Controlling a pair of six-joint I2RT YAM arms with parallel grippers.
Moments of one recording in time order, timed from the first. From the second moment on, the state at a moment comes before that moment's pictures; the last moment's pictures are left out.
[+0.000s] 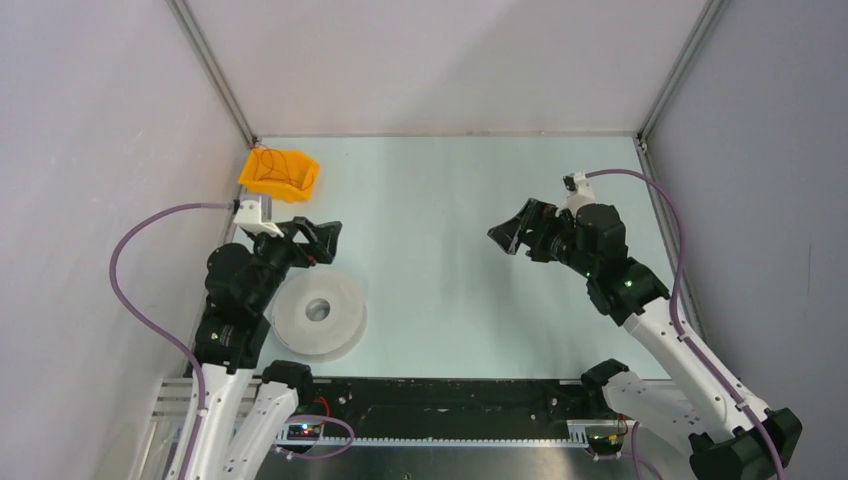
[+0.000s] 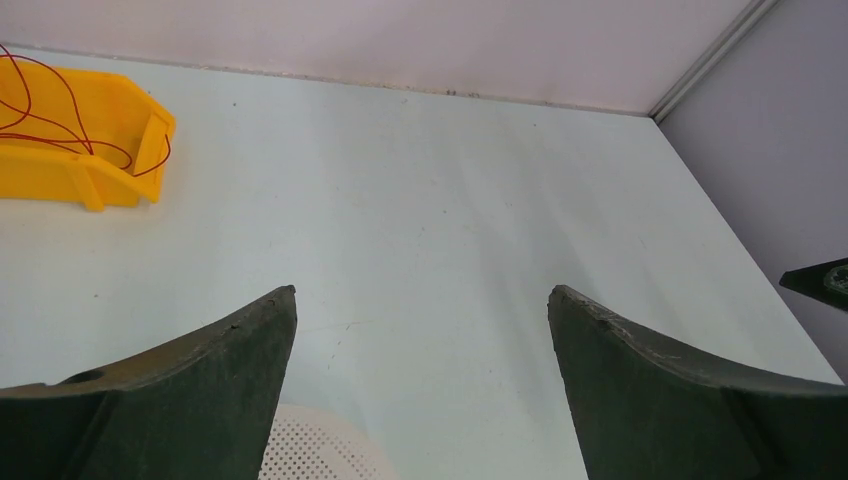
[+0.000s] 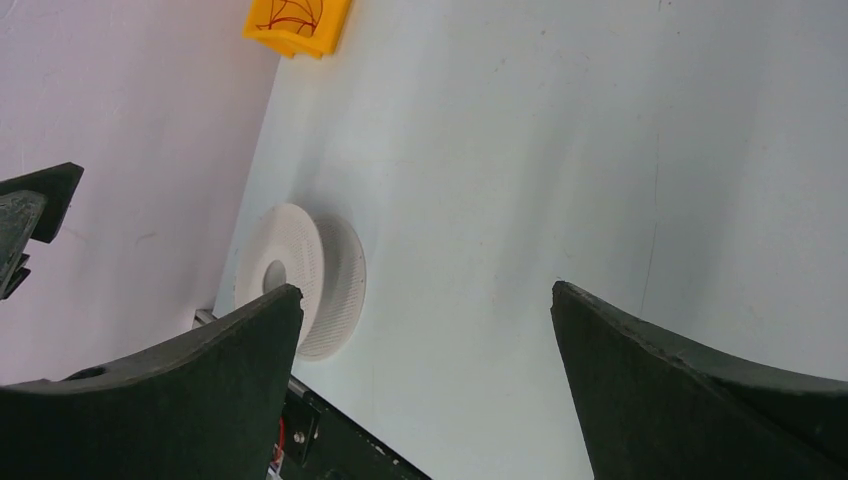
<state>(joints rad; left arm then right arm) -0.16 0.54 0.78 -0.33 0.14 -0.31 0.47 0.88 0.86 -0.31 -0.16 0.67</state>
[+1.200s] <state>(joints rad) -0.16 0.43 0.76 -0.36 -0.17 -0.28 0.89 1.67 0.79 0.58 -0.40 0.81</state>
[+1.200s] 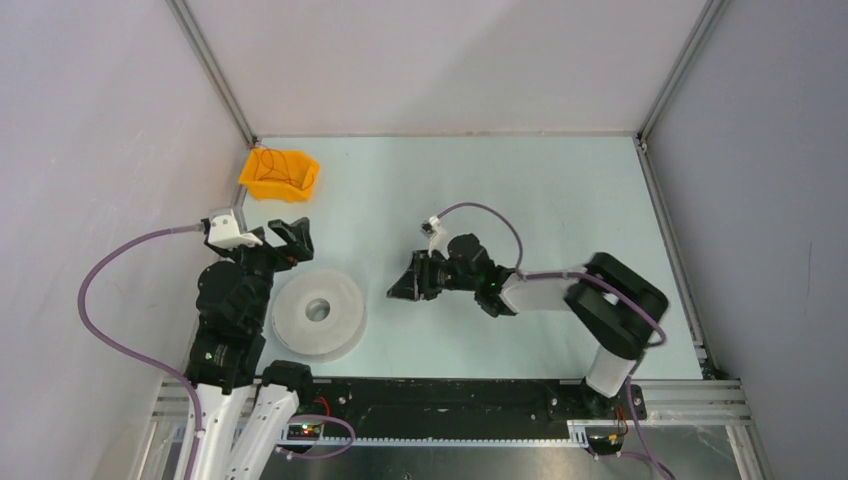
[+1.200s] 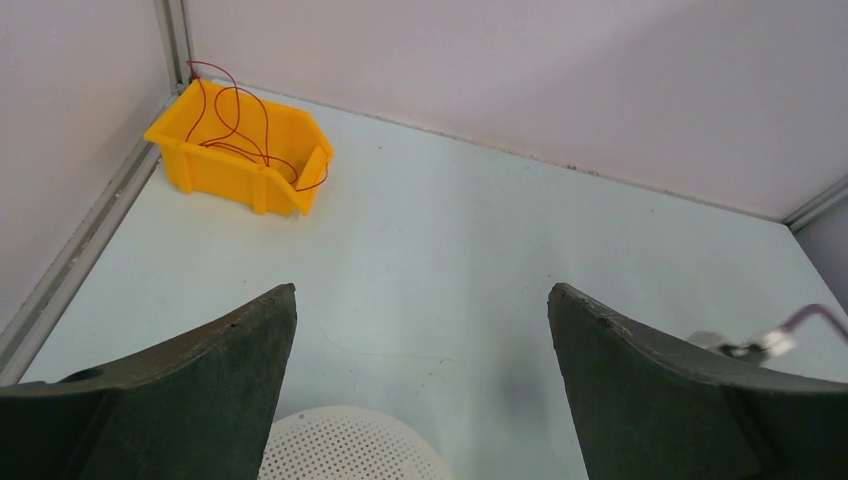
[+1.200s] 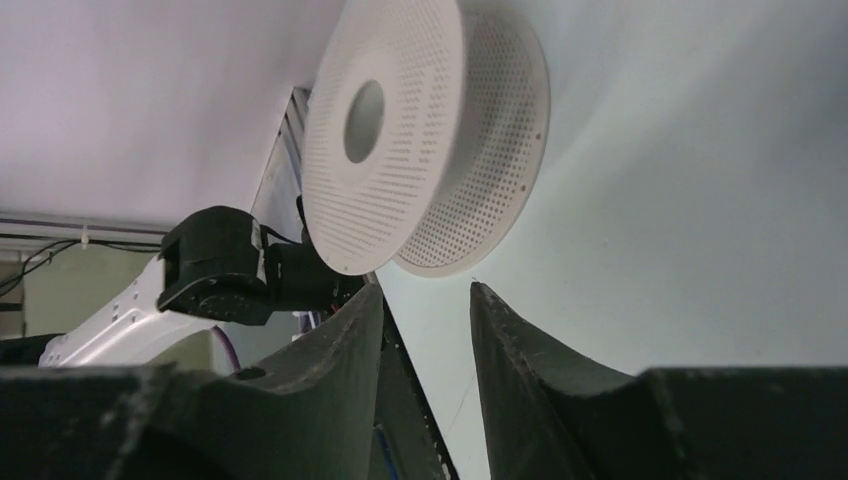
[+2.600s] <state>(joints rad) -0.16 0.49 0.76 -0.36 -0.17 -0.28 0.92 2.20 1.08 0.98 -0.61 1.16</state>
